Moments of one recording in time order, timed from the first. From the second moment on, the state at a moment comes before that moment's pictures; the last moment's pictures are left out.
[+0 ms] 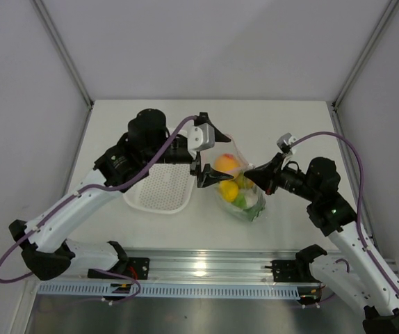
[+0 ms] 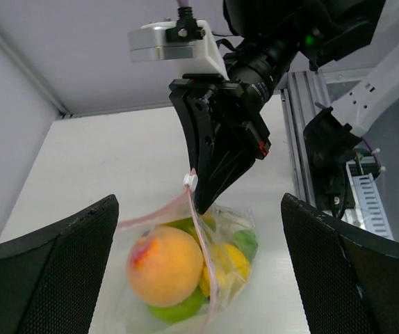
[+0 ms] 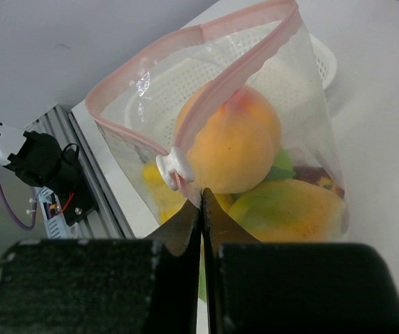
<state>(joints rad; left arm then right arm) -0.86 1.22 1.48 -0.38 0.61 0.26 0.43 0.73 0.77 -0.14 -0.58 0.24</state>
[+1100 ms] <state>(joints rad) -0.80 1.53 1.53 -0.55 0.84 0.48 0.43 0.77 0.83 -0.21 -0.62 0.20</state>
